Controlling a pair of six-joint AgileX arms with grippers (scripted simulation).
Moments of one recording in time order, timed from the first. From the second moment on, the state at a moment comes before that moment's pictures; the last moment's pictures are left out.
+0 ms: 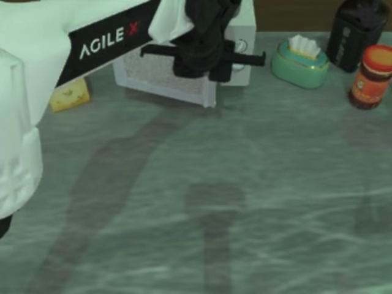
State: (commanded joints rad) left arm -0.62 2.22 1.96 -0.82 -0.21 -0.38; right arm 0.00 0.00 0.00 0.00 0.00 0.00
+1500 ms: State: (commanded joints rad) left arm -0.63 2.20 1.92 -0.80 -0.19 -0.36; right arm 0.00 0.00 0.00 0.00 0.00 0.00
